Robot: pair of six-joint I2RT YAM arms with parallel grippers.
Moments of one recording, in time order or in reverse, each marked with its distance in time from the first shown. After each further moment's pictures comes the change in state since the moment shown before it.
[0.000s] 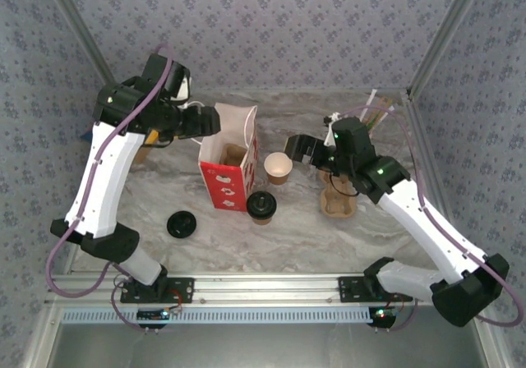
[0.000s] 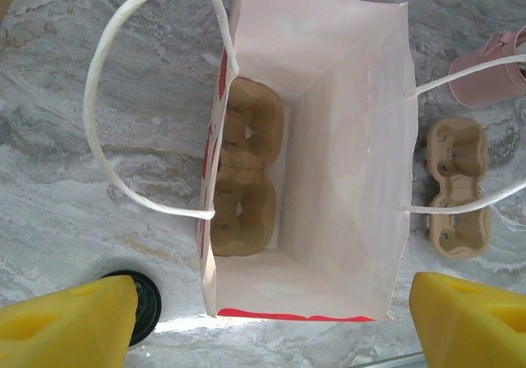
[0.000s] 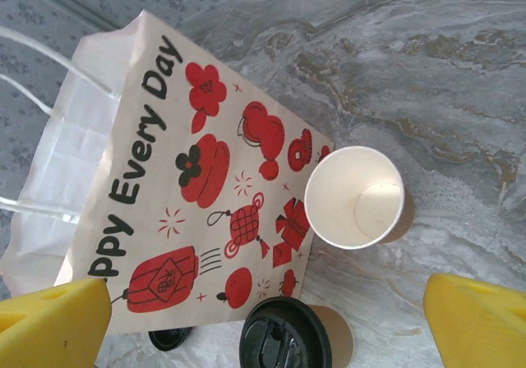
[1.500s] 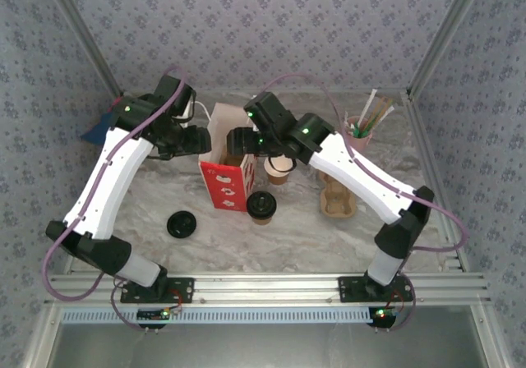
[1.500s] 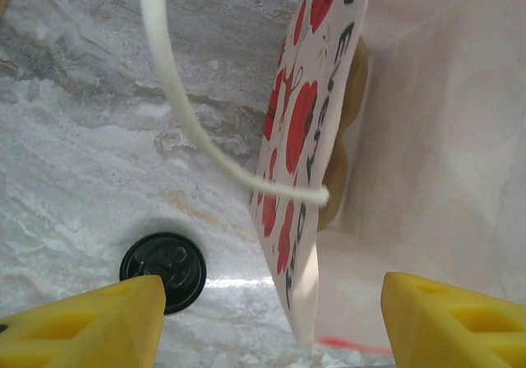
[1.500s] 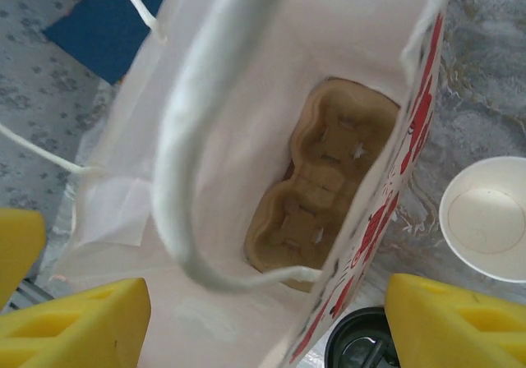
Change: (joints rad) left arm 0.035 -0.084 -0.362 0.111 -0.061 -0.006; right arm 0.316 0.595 0.746 -0.387 0.190 -0.025
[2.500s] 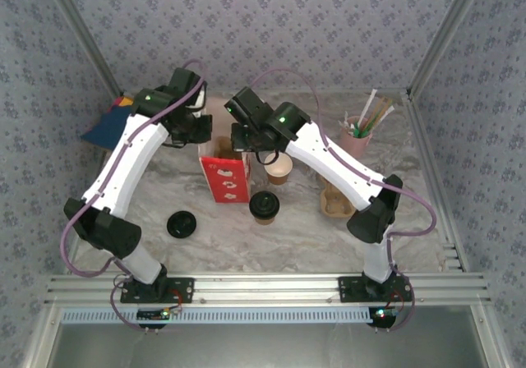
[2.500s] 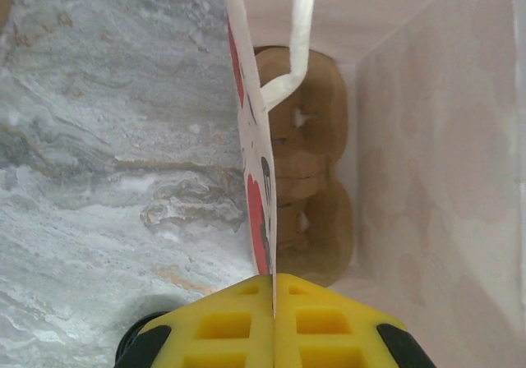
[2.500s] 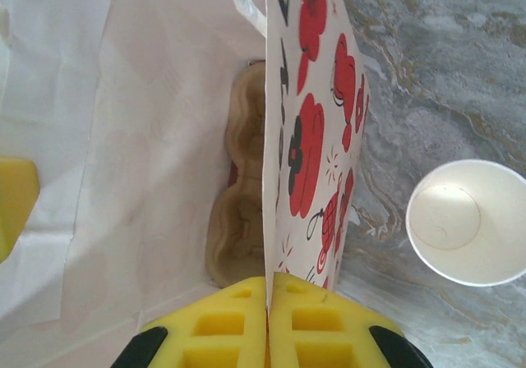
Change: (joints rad) left arm 0.016 0.117 0.026 0.143 0.003 0.125; right arm 0.013 0.195 0.275 -0.184 0.111 0.040
